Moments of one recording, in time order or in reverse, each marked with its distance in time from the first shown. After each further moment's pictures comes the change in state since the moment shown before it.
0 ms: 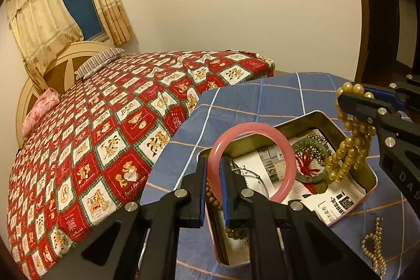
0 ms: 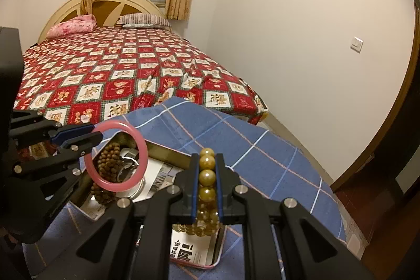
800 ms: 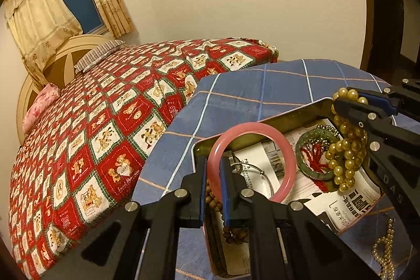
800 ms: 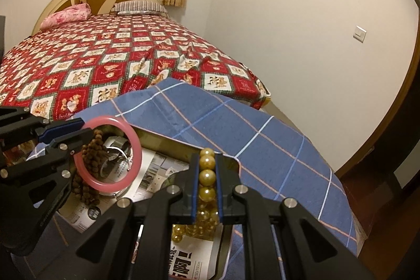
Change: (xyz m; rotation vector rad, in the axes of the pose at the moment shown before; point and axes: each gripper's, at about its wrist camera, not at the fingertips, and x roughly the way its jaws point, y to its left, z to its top) left arm 0.029 -0.007 -0.004 0.007 0.055 0.017; right arm 0.039 0.001 -0.009 0.007 0.074 -0.013
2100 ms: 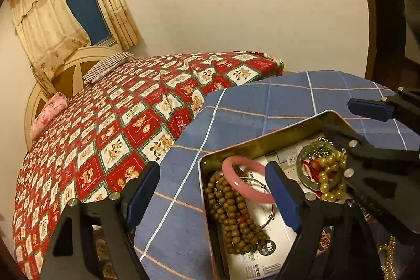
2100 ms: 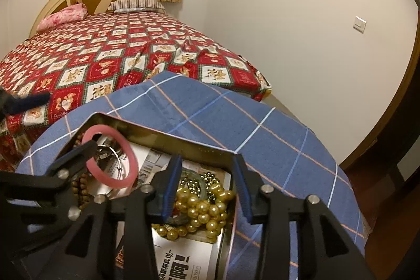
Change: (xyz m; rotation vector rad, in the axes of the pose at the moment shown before) left arm -0.014 -0.004 0.003 0.007 -0.073 0.050; right arm 0.010 -0.007 -0.006 0.022 0.016 0.006
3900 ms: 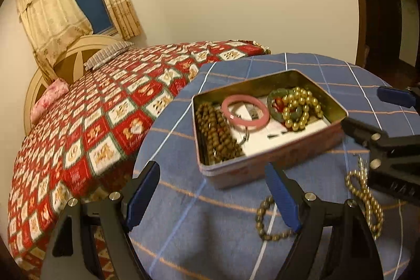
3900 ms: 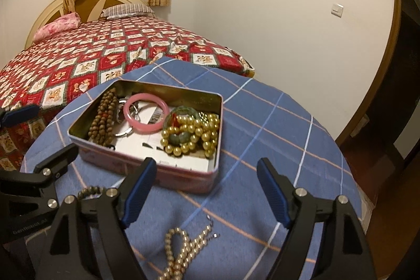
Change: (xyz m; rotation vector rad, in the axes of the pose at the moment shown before) left arm -0.080 -0.011 -0.082 -0.043 0.028 -0.028; right arm -0.078 -0.002 -0.073 0.097 0.002 -0.023
